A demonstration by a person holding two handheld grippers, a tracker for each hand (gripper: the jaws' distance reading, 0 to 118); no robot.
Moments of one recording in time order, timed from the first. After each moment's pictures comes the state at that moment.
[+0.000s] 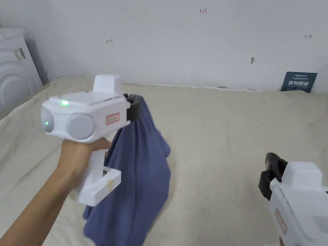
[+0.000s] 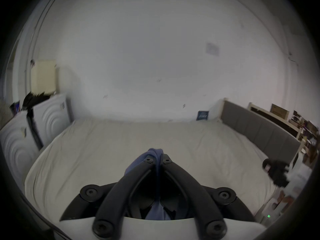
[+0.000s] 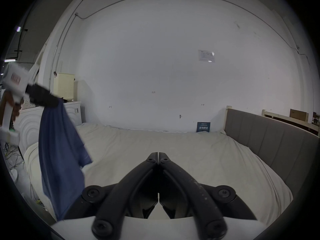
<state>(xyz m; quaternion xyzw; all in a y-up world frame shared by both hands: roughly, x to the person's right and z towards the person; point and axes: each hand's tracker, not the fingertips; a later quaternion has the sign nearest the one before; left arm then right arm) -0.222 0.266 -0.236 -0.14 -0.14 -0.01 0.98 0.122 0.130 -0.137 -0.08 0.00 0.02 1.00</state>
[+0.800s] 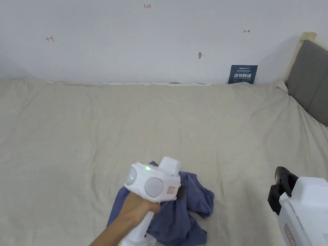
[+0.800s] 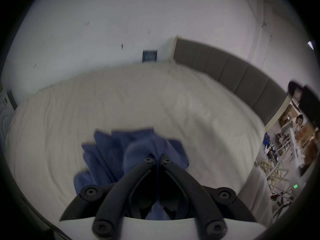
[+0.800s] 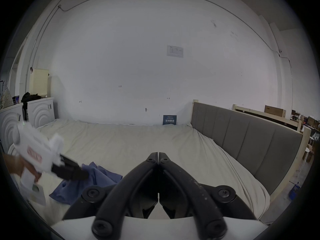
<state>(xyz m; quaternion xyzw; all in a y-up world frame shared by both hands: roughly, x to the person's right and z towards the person) -0.014 0.022 -0.294 -0.41 -0.30 -0.08 0.86 0.225 0.110 -0.106 -0.12 -0.11 0.02 0.99</state>
